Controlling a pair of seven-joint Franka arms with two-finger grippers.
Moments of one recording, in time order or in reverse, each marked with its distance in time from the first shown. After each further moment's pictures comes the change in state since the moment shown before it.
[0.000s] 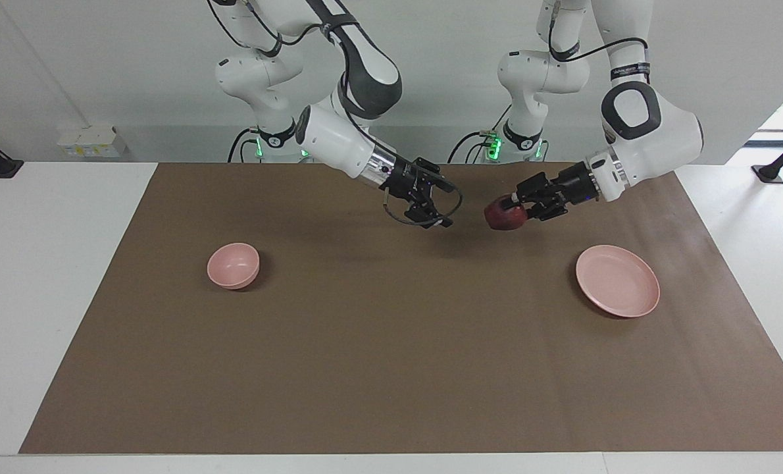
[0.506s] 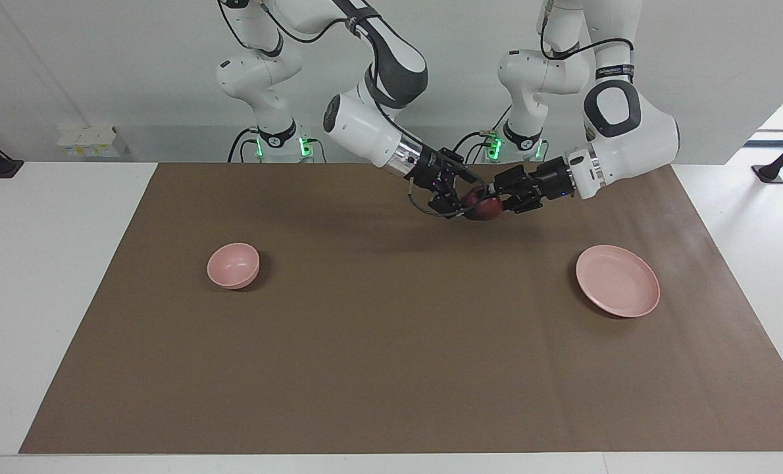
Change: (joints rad) left arm -0.036 0.000 -0.021 -0.001 -0.066 -0.004 -0.052; right arm 0.072 0.025 0.000 0.025 0.000 0.030 -0.003
